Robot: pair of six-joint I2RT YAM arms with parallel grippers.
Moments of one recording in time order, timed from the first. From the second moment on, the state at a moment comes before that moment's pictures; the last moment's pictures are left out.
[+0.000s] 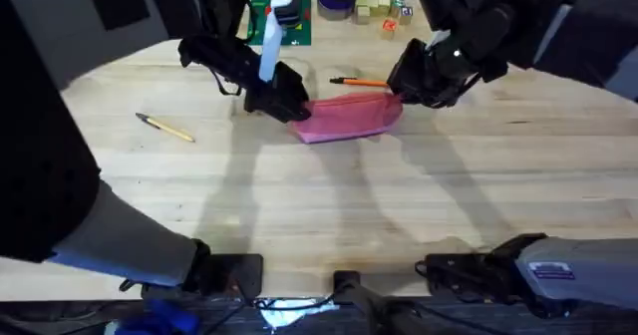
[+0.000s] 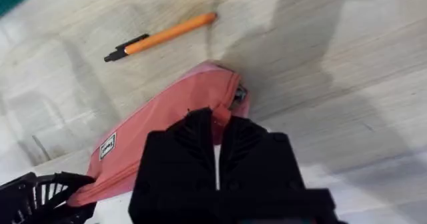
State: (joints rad) left arm -0.14 1.74 1.19 -0.96 0.78 1.36; right arm 0.42 1.51 1.14 -0.82 0.11 0.88
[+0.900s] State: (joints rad) left arm -0.14 1.74 1.19 -0.96 0.78 1.36; right arm 0.42 1.43 1.13 -0.83 0.08 0.68
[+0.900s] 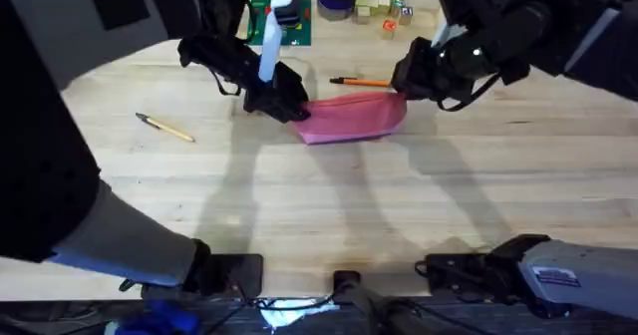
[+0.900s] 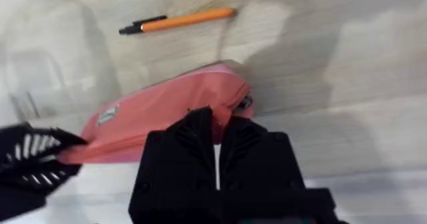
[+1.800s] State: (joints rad) left arm -0.13 1.74 1.18 -0.97 0.73 1.35; right arm 0.49 1.43 1.13 -0.65 0.03 -0.02
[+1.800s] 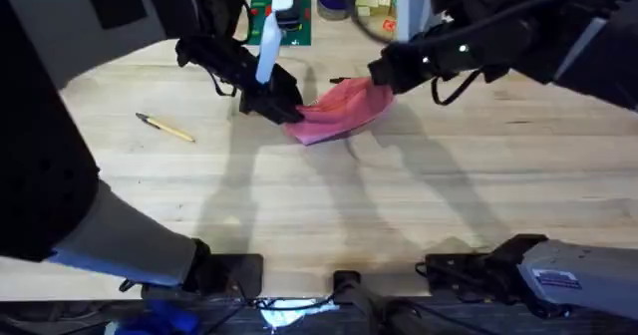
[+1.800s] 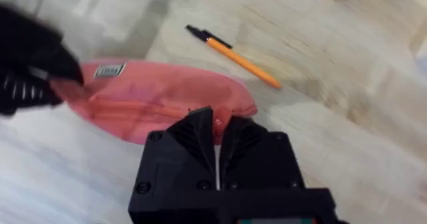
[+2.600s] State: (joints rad) left arm -0.13 1.74 1.18 -0.97 0.72 1.36; right arm 0.58 1.48 1.13 -0.67 -0.04 -0.20
